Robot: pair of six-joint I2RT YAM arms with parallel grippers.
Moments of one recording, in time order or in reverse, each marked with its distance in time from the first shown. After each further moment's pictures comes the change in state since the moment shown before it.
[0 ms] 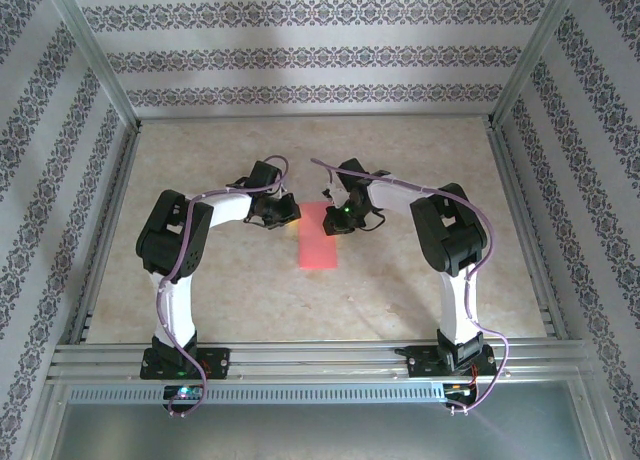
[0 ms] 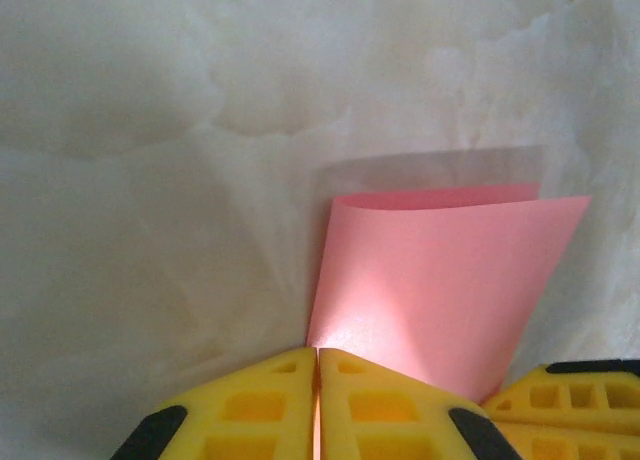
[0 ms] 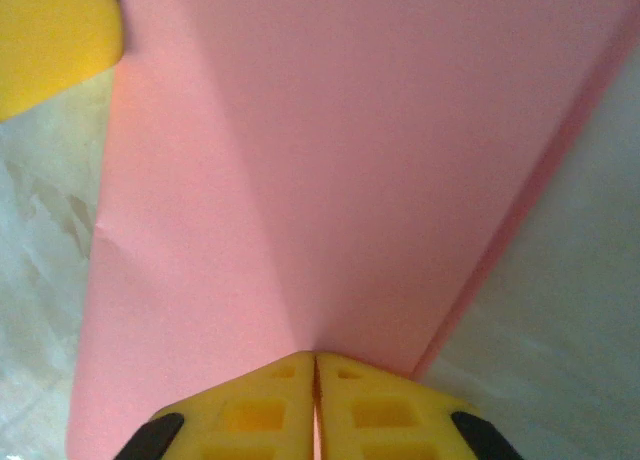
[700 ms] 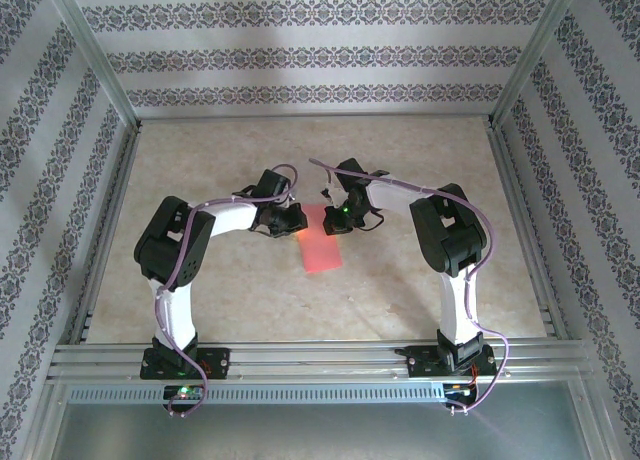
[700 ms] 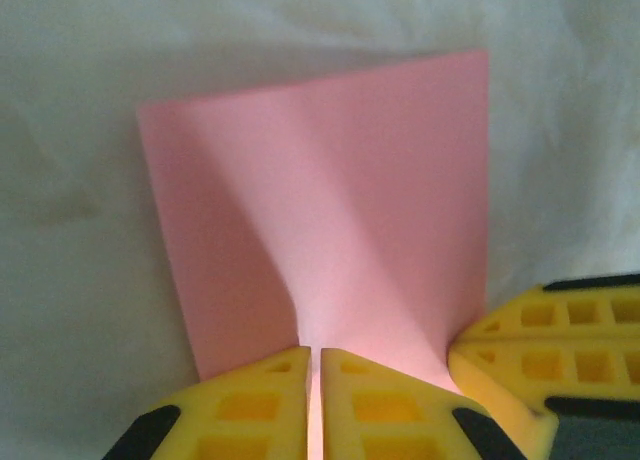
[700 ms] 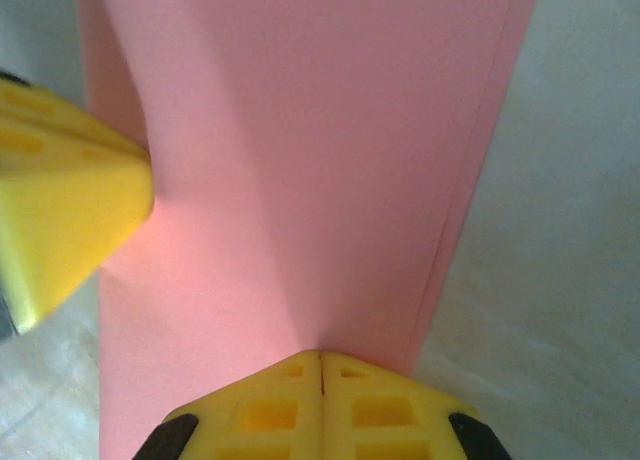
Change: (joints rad) left arm -0.065 -0.055 -0.063 0.016 -0.035 -0.001; right arm 0.013 0.009 0.015 -0.008 0.029 -0.013
